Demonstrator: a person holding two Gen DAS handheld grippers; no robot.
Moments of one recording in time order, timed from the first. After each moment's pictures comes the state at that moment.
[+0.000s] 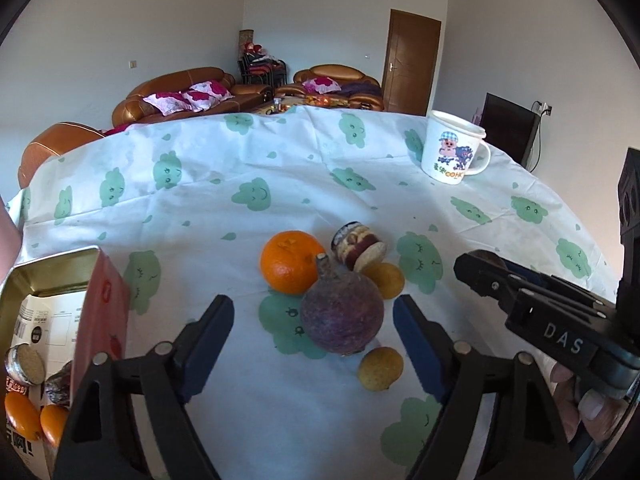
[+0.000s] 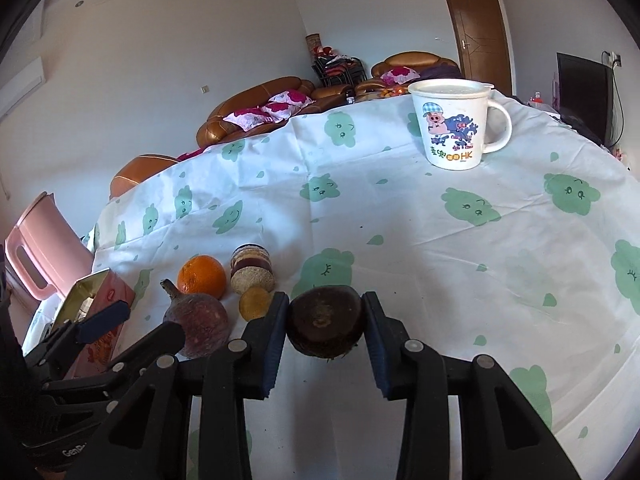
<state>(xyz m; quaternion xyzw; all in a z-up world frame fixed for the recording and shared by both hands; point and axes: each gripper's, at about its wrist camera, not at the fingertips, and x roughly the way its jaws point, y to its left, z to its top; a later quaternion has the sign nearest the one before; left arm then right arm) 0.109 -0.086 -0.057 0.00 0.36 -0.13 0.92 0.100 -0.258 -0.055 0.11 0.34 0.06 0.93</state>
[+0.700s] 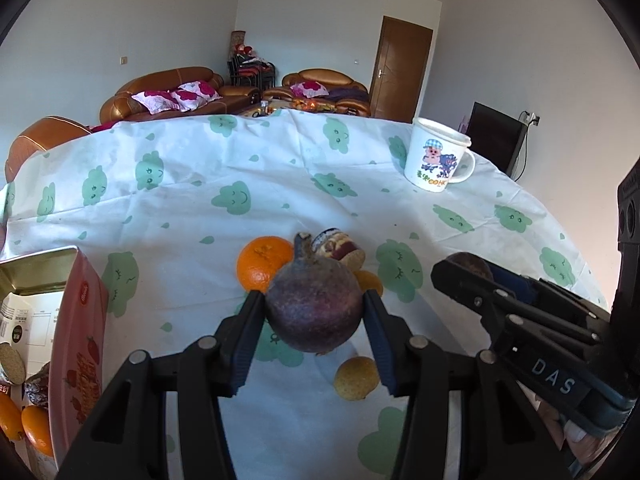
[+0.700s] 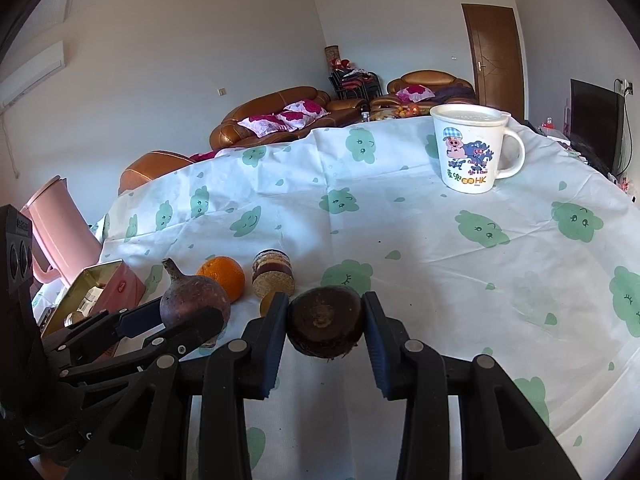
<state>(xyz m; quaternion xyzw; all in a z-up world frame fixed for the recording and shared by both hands) 0.102 -0.087 -0.053 -0.02 0.34 -0.15 0.93 0.091 -0.243 -0.047 0.08 0.32 0.08 0.94</state>
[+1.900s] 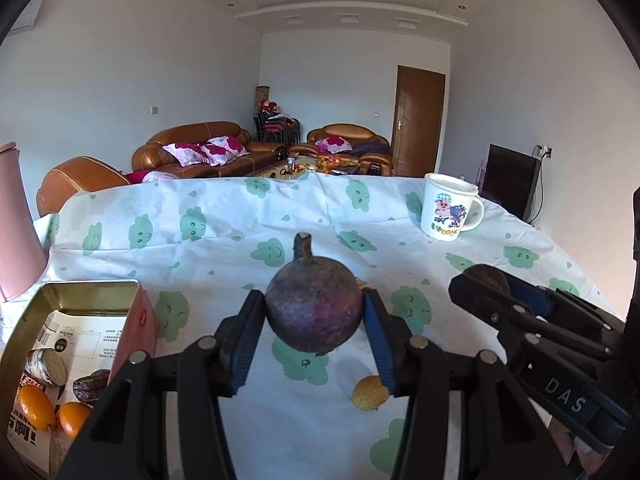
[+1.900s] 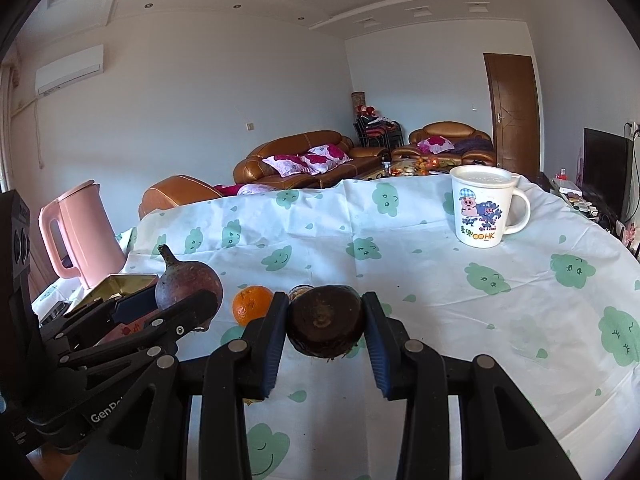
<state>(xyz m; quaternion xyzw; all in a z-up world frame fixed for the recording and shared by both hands) 0.068 -0.076 -0.031 -0.01 0.24 -0.10 0.97 0.059 -0.234 -0.028 0.05 0.22 0.11 0.97</state>
